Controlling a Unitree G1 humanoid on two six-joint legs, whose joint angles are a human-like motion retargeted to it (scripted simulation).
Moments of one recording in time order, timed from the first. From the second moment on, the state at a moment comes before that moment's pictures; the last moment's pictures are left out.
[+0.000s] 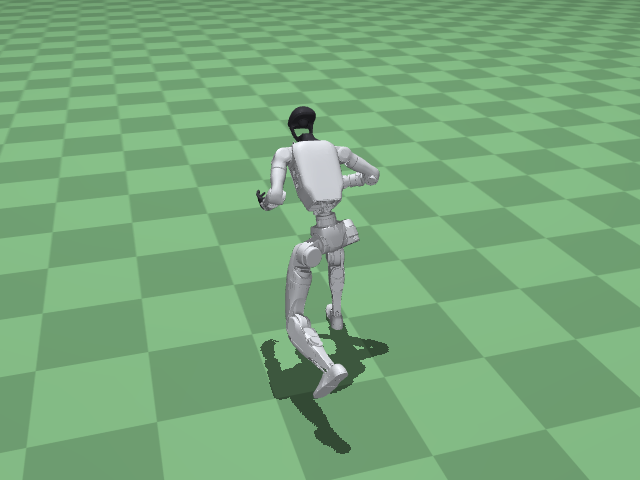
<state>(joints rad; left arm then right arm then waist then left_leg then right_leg) 0.05 0.36 -0.10 -0.37 -0.91 -0.11 -0.07 -0.28 -1.05 0.41 -0.59 0.54 -0.19 0.14 -0.19 0.16 0.52 -0.05 0.38 -0.08 1.21 -0.42 -0.04 -1.04 -0.39 -0.32 1.05 -0.29 0.08</state>
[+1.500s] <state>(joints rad) -0.24 0.26 -0.30 -0.26 -0.68 -0.16 0.30 0.23 -0.35 0.25 -0.07 0.65 -0.14 -0.21 0.06 -0.05 0.34 -0.28 -0.05 0.14 0.88 -0.80 0.15 -0.34 -0.24 -0.04 1.34 -0.40 0.05</state>
